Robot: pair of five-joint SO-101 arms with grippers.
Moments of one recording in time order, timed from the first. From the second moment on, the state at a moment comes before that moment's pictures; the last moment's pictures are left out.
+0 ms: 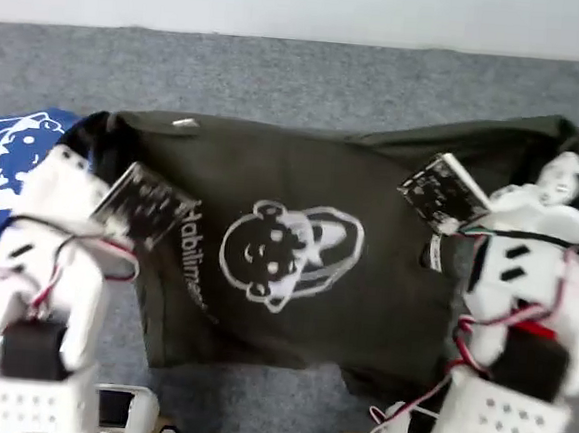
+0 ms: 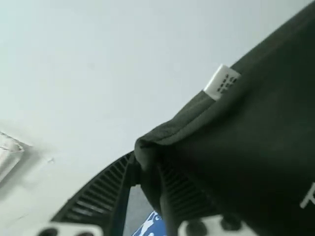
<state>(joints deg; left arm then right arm) -4.6 -63.4 41.1 48.5 -36.5 12.2 -56.7 32.1 34.7 67.6</state>
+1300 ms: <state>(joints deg) -4.5 6.0 14.5 13.5 -40.1 7.8 16.0 -0.3 -20.7 74.8</state>
